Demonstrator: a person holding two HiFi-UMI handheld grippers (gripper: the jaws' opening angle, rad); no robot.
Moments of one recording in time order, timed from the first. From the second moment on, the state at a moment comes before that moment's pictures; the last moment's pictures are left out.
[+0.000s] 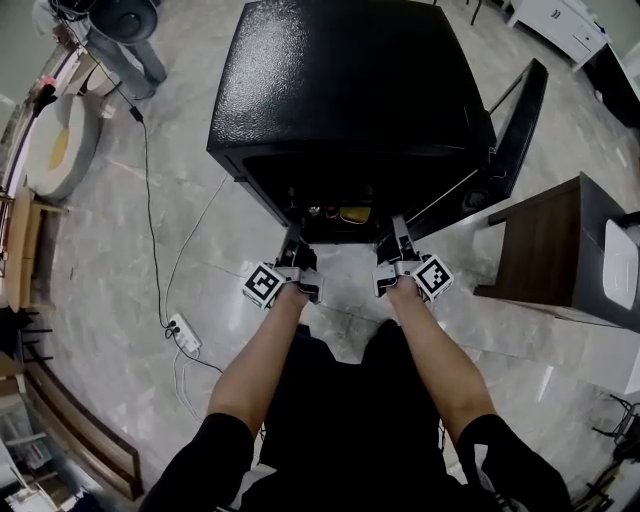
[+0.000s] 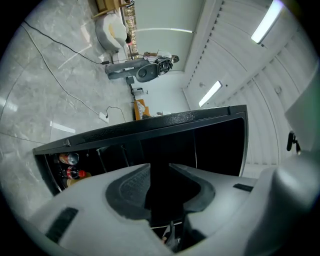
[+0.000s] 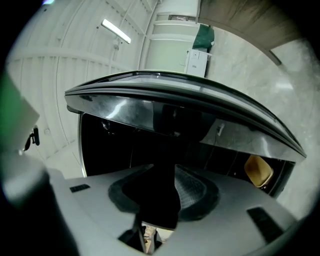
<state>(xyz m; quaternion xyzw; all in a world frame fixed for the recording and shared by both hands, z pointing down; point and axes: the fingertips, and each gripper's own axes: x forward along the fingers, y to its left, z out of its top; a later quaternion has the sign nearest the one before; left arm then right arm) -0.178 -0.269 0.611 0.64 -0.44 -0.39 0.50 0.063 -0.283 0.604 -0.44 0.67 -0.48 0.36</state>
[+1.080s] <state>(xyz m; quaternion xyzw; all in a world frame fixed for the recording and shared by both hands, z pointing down) -0.192 -0.318 0.683 0.57 -0.47 -0.43 0.51 0.059 -0.321 0.680 -0.46 0.61 -0.53 0.37</state>
